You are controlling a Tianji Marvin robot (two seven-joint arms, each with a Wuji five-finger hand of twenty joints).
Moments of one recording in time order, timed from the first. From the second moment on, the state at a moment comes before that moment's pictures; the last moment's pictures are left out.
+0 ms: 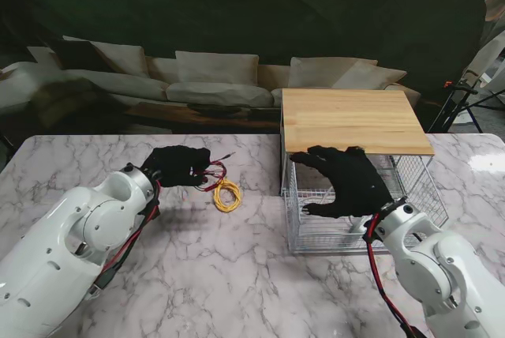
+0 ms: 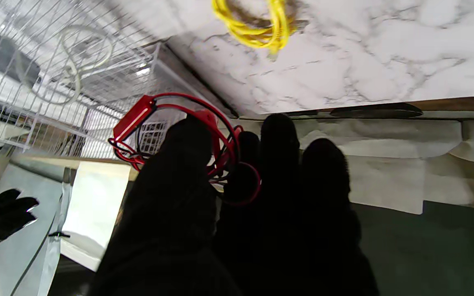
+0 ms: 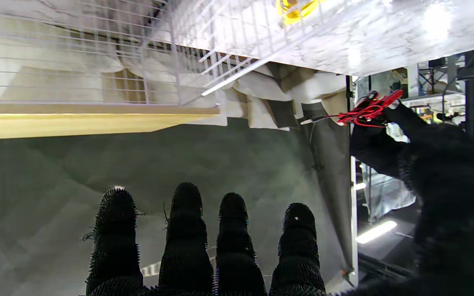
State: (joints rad) left arm 1.39 -1.02 -1.20 -1.76 0.85 -0.06 -0.31; right arm -1.71 -1.06 1.43 -1.88 -1.00 -0.29 -0.05; left_hand 1.21 -0.40 0.08 0.01 0.46 0.07 1.18 1.44 0.95 0.11 0.21 0.88 0.96 0.10 0.54 0.79 0.64 0.08 1.16 0.74; right_hand 0.34 -0.52 0.59 -0.03 0.21 -0.17 0.18 0.45 0.33 0.07 0.35 0.22 0.46 0.12 0.10 0.27 0.05 0.40 0.79 0.42
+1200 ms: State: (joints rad) left arm 1.32 -1.09 -1.00 -1.77 0.58 0.11 -0.16; right arm -1.46 -1.09 1.11 -1.64 -0.97 -0.18 -0.28; left_hand 1.21 -0.40 0.11 0.01 0.47 0.07 1.18 1.46 0.95 0.12 0.21 0.88 0.96 0.10 0.55 0.79 0.64 0.08 1.16 0.74; right_hand 0.52 -0.55 0.75 -0.04 0.30 -0.37 0.67 0.79 0.26 0.06 0.49 0.27 0.46 0.11 0.16 0.26 0.06 0.41 0.89 0.36
